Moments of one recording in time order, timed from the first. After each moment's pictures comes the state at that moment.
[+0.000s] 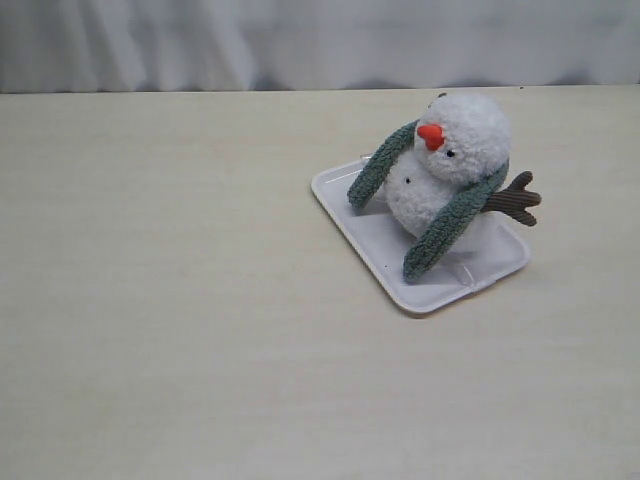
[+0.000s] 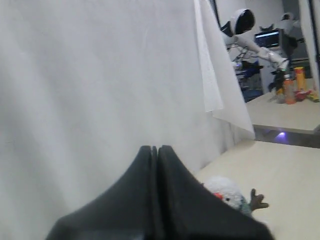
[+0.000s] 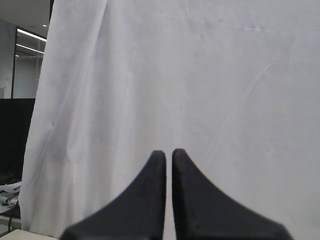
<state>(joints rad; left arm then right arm) -0.78 0.28 -1.00 0.13 0.68 0.15 0.25 0.00 -0.72 0.14 0.45 -0.17</state>
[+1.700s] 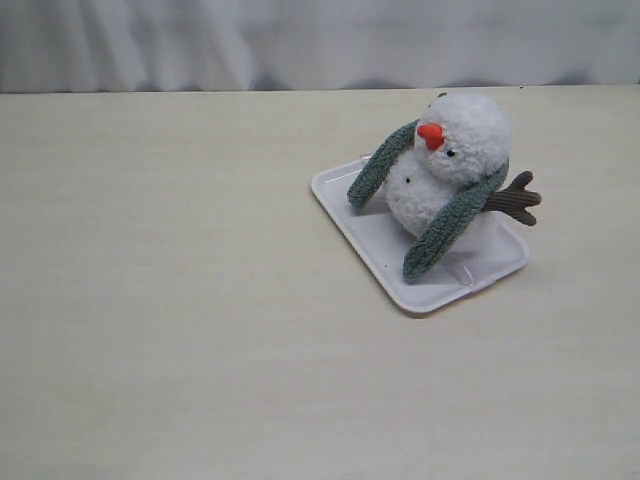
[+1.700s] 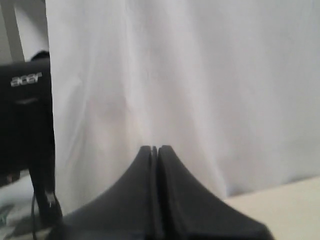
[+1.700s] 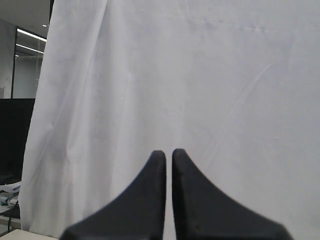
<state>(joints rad) -0.09 0.00 0.00 0.10 -0.19 0.11 0.25 0.00 -0.72 0.14 0.45 -0.17</state>
